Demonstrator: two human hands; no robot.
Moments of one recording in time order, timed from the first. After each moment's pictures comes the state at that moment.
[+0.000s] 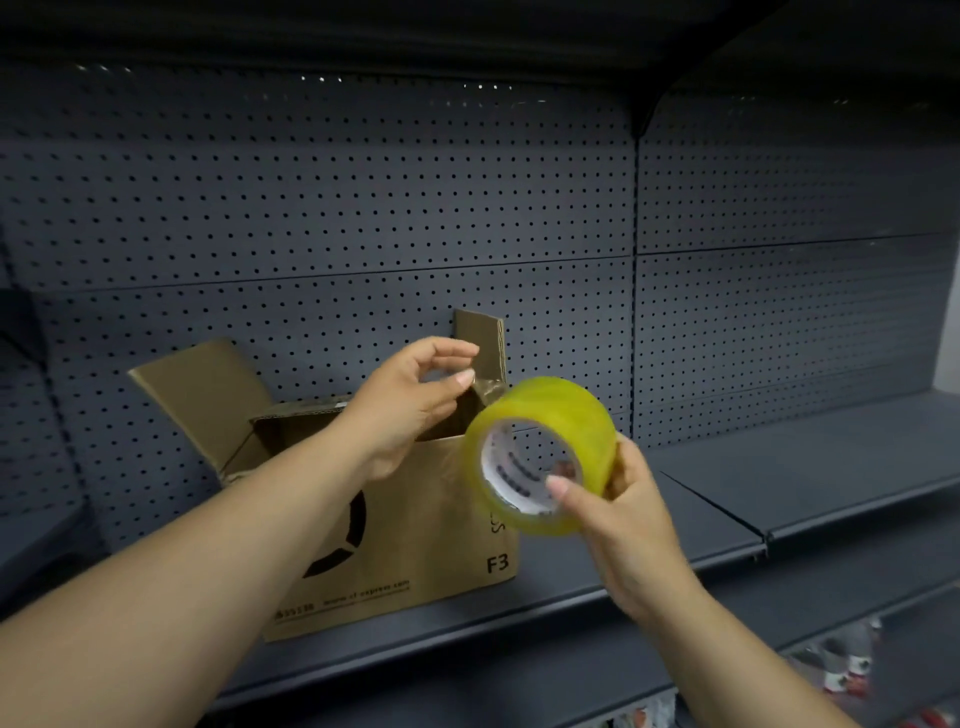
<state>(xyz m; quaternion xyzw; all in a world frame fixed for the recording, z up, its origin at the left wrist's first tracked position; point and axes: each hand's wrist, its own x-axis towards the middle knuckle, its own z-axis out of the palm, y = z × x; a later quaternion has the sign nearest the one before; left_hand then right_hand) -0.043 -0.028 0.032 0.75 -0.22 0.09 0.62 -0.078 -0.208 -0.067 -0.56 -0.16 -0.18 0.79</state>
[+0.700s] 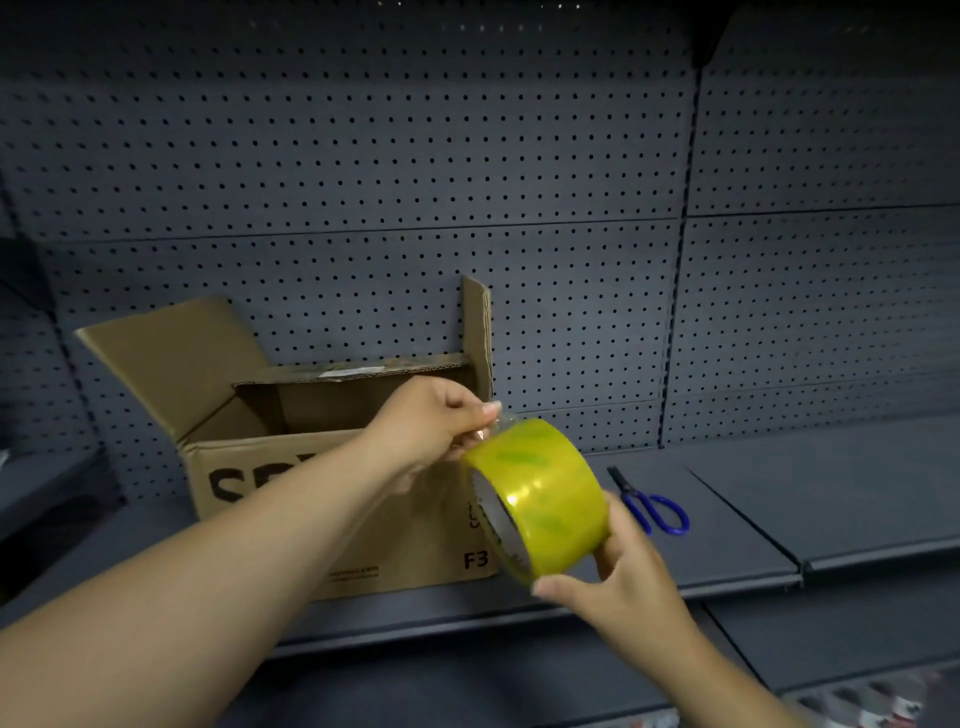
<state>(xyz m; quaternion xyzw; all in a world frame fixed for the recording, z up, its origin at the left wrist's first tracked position) -0.002 -0.080 -0.003 0.83 -0.10 0.08 0.54 -0.040 -0.262 -0.118 -0.74 -0.23 -0.12 0.62</state>
